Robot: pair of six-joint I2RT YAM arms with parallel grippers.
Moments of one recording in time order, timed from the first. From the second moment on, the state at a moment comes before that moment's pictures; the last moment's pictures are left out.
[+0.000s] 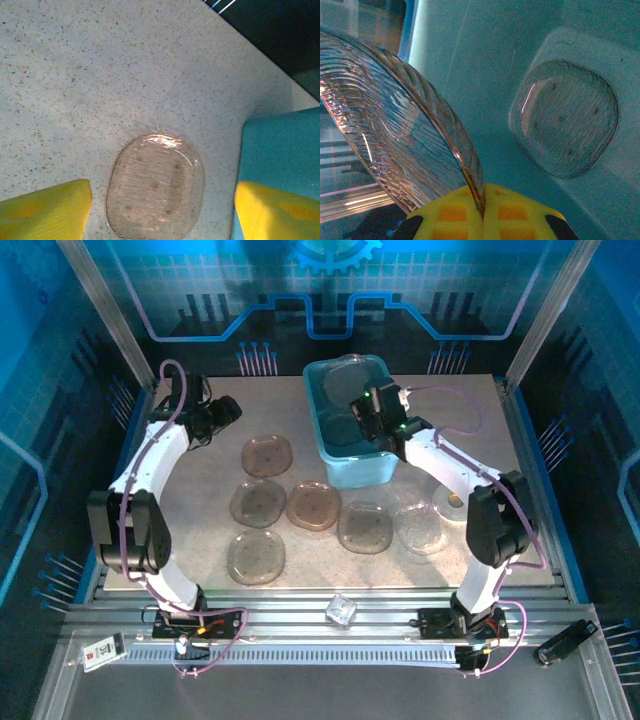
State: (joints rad) left arm 0.04 1.68 1.40 -0.58 0.13 -0.62; right arm 0.47 1.77 1.43 -0.23 0.18 1.41
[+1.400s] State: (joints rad) left arm 0.06 1.86 1.47 -0.71 0.16 -0.48; right arm 0.47 2.15 1.74 -0.58 0.18 1.59
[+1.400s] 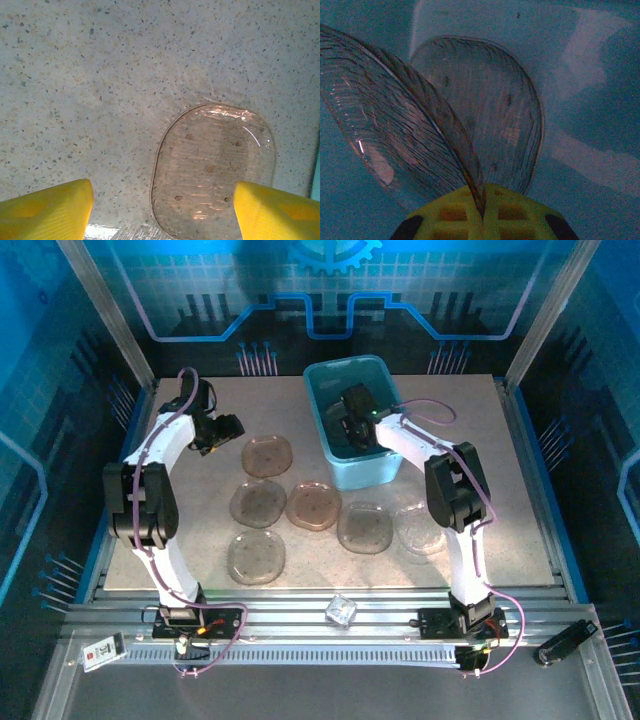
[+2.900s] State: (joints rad) left arm 0.06 1.82 1.48 -0.76 0.17 -0.48; right arm 0.52 2.01 1.68 -0.52 0.34 1.48
